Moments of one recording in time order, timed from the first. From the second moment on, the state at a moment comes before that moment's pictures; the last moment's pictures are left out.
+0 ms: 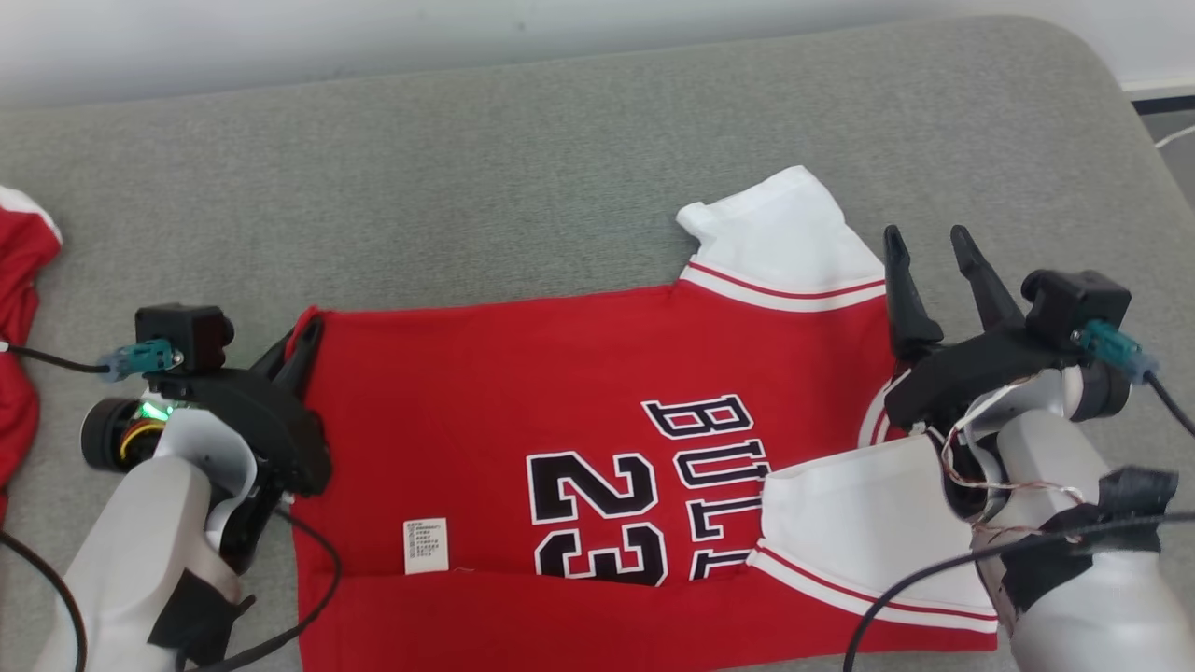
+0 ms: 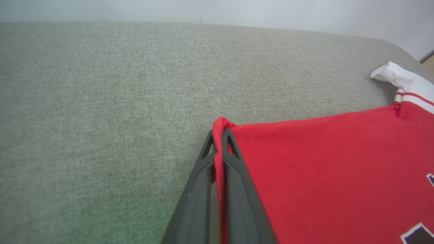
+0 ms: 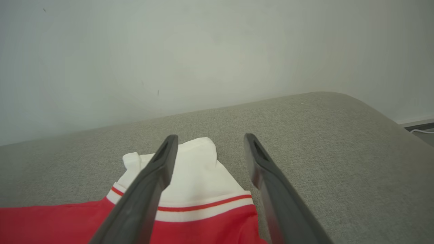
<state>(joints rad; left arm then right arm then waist) -0.76 0.24 -0.27 0.66 -0.44 -0.12 0.08 -0.68 -0.22 0.29 0.61 0.38 0.13 -0.25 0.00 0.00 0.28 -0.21</state>
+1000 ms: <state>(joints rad) -0.73 0.17 -0.39 0.24 -0.38 -0.06 0.04 -1.18 -0.33 0.31 1.23 0.46 0.13 -0.05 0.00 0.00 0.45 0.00</state>
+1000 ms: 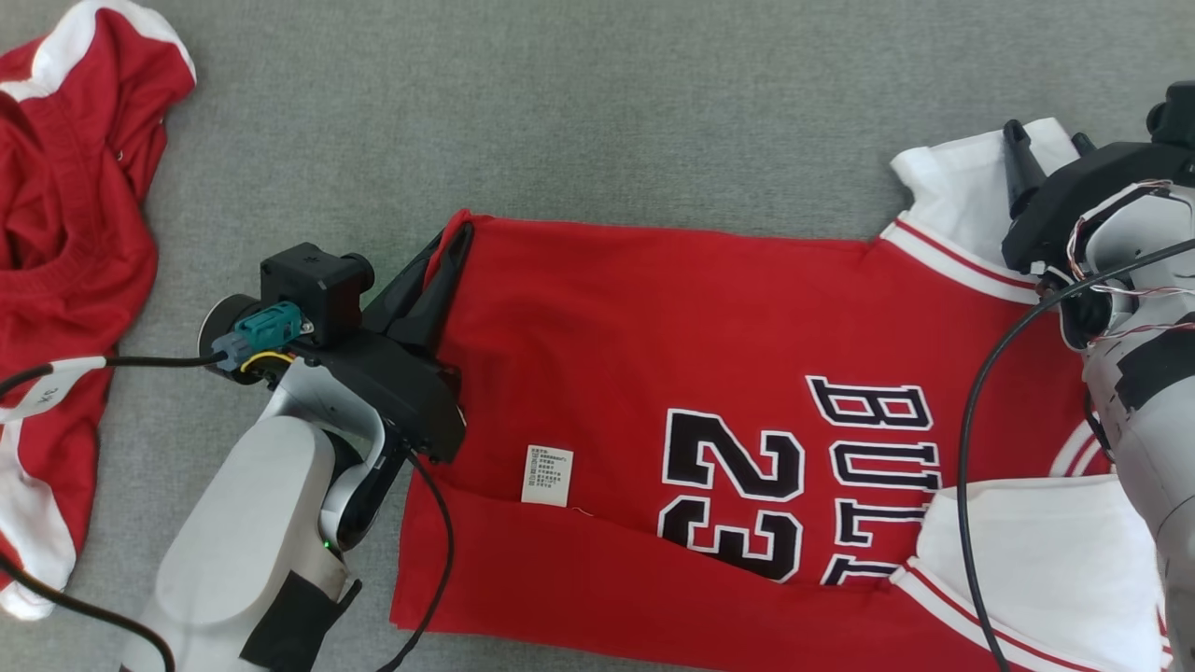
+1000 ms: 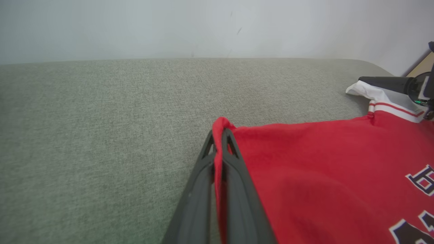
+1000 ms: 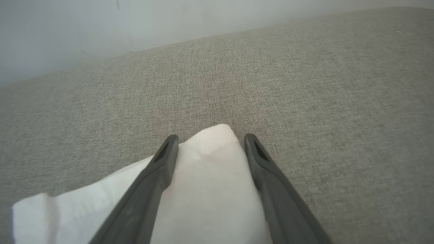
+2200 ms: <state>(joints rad) -0.49 0.22 -0.35 0.25 -0.44 -0.01 -0.06 -0.66 -0.40 0.38 0.62 0.73 0.13 -0.26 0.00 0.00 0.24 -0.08</state>
